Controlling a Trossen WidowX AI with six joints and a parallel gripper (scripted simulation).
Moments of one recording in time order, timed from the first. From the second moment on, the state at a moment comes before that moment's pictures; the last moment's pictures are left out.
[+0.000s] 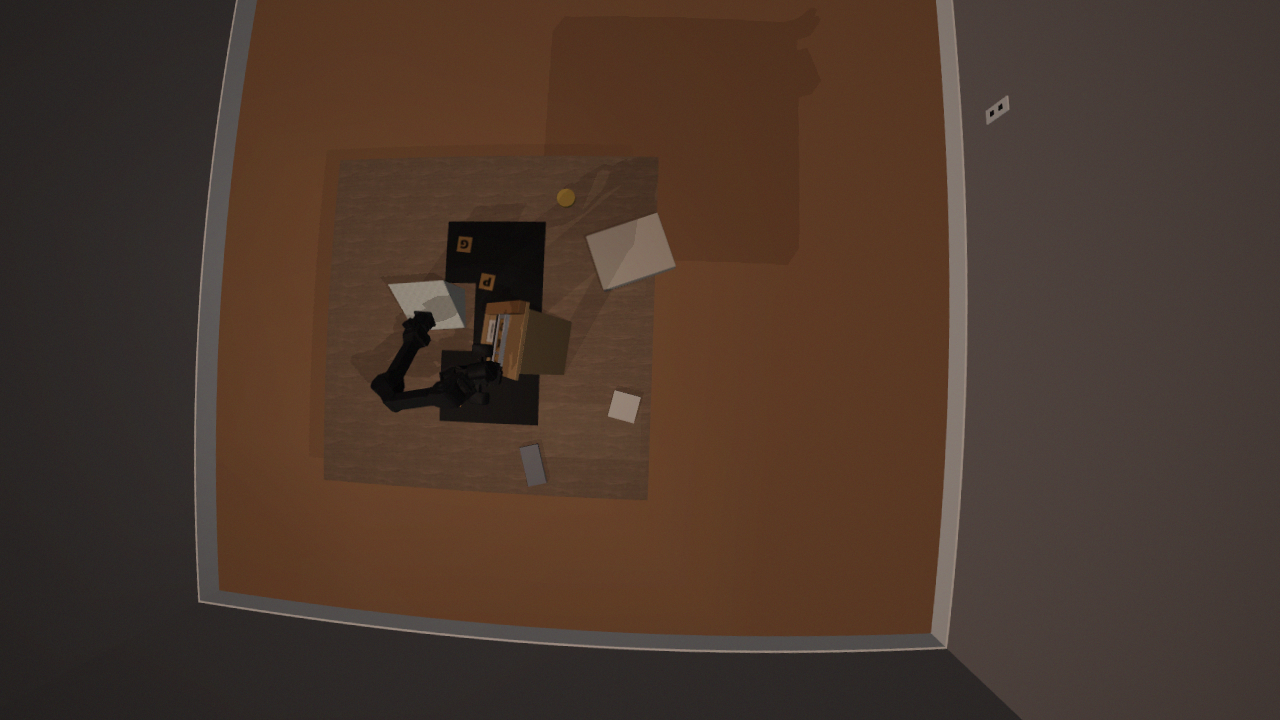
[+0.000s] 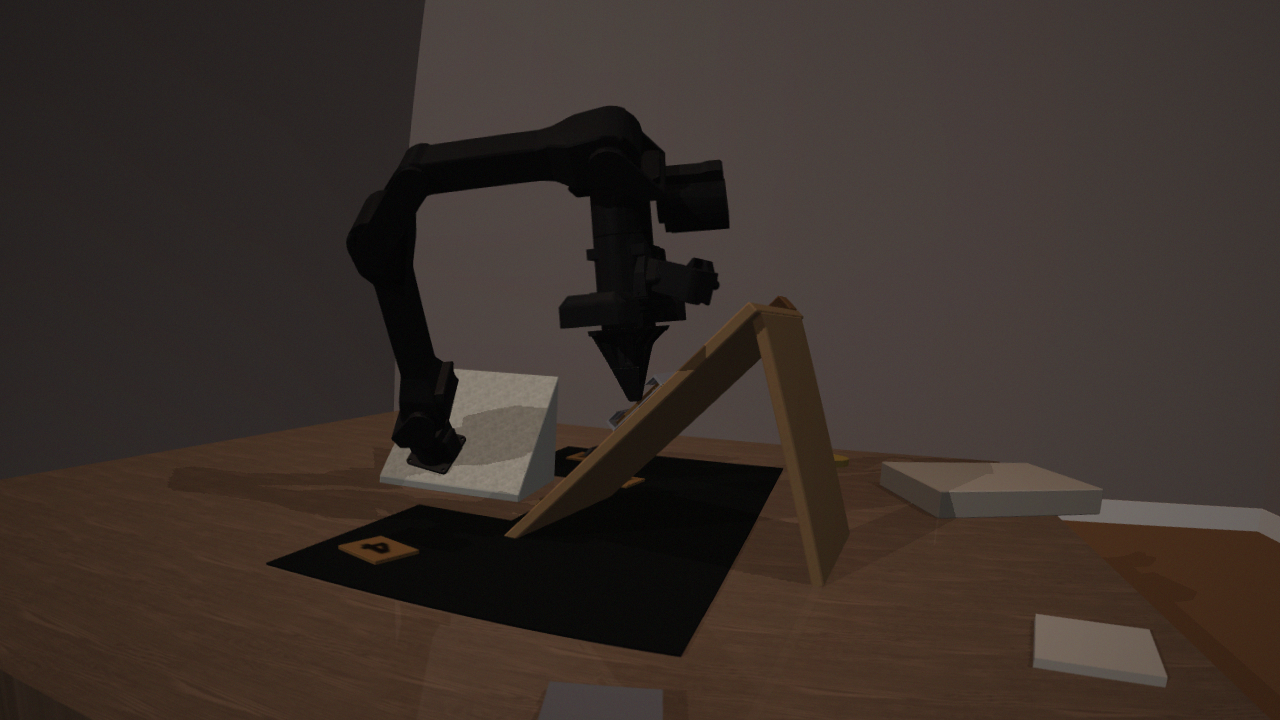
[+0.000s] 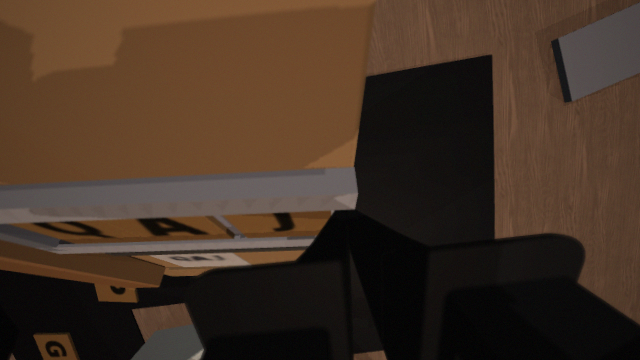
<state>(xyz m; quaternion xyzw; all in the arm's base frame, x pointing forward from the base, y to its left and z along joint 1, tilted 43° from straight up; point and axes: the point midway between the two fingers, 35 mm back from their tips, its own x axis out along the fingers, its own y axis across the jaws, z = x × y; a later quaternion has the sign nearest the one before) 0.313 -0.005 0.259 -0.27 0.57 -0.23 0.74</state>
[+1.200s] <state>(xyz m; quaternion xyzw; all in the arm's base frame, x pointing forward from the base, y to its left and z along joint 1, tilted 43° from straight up) 0.313 0.004 0.251 -0.27 0.57 -0.22 0.74</state>
